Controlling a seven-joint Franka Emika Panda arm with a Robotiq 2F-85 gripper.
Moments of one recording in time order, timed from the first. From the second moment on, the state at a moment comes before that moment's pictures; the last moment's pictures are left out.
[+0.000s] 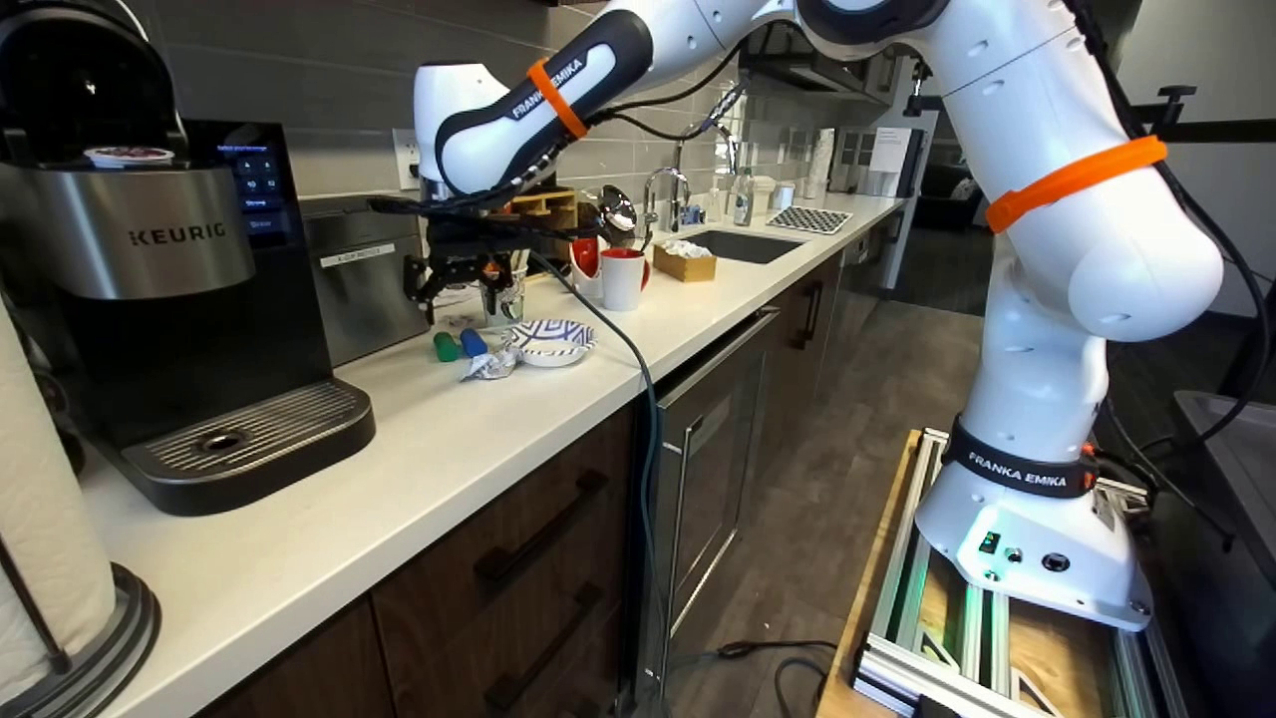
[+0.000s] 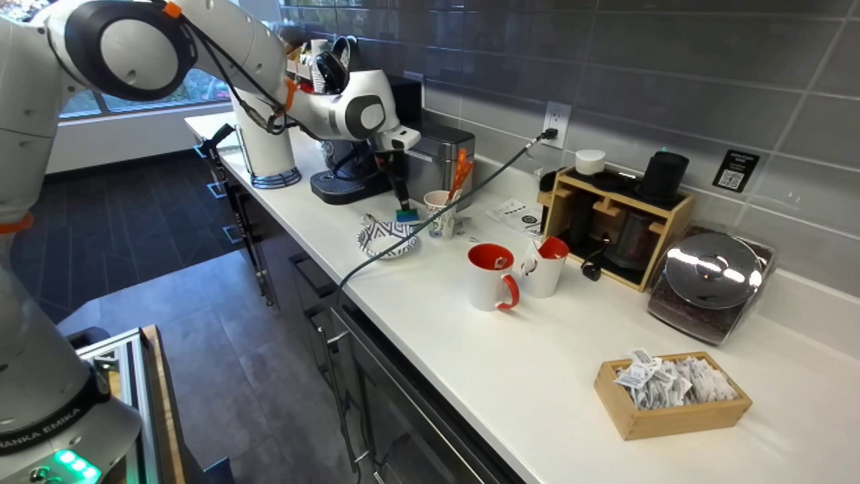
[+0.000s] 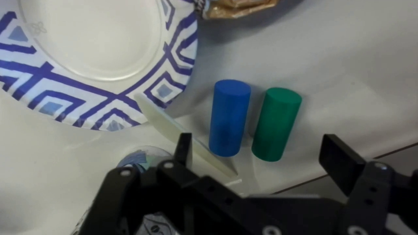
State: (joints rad) arm 0.27 0.56 -0.02 -1.60 -0.19 2.33 0.74
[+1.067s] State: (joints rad) arm 0.26 0.72 -0.03 -1.45 -0.13 2.33 0.71
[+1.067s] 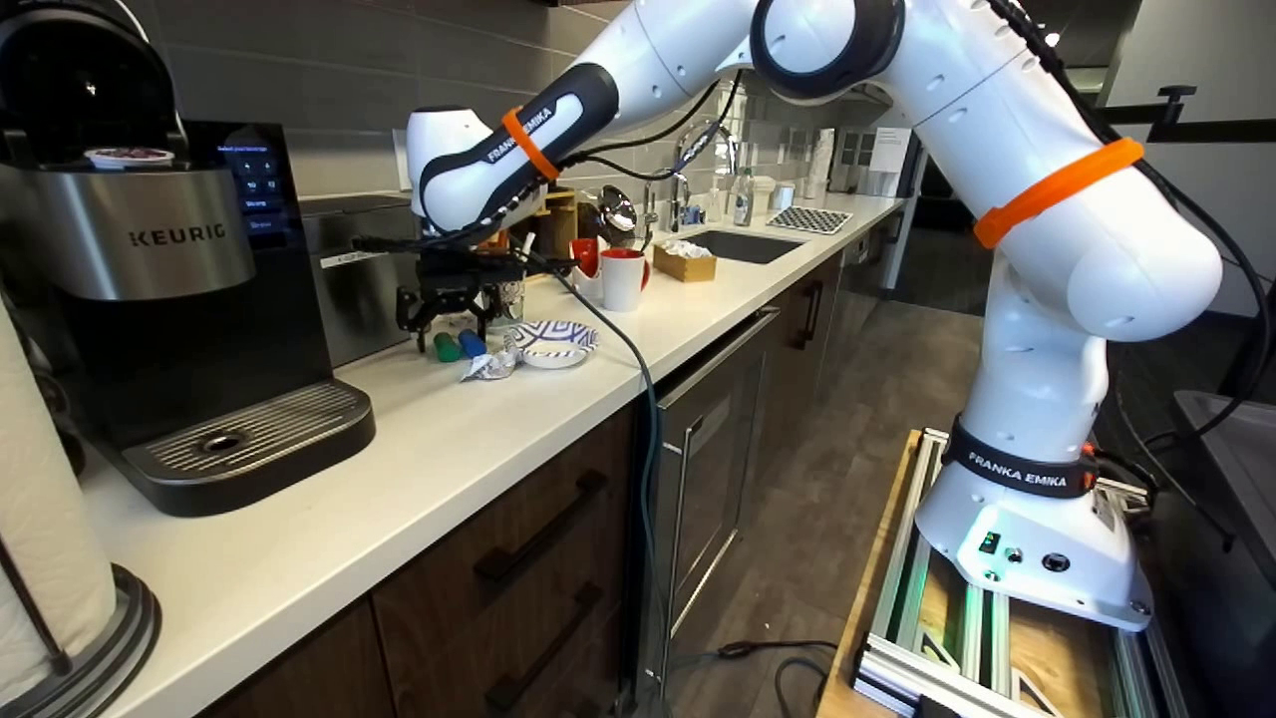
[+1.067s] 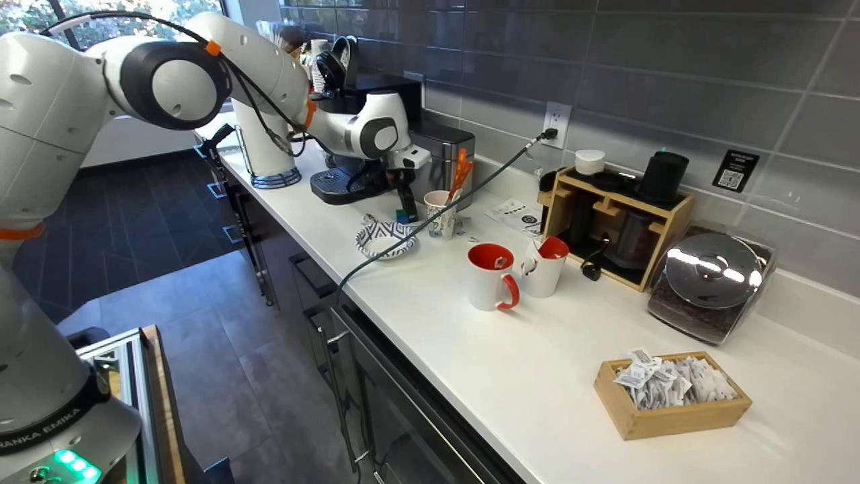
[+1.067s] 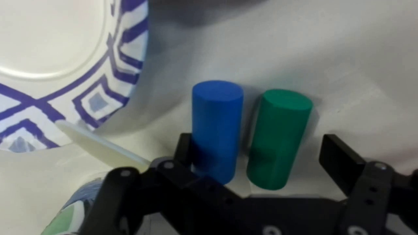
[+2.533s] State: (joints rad) arm 0.29 0.68 -0.03 -1.42 -0.09 2.19 0.70
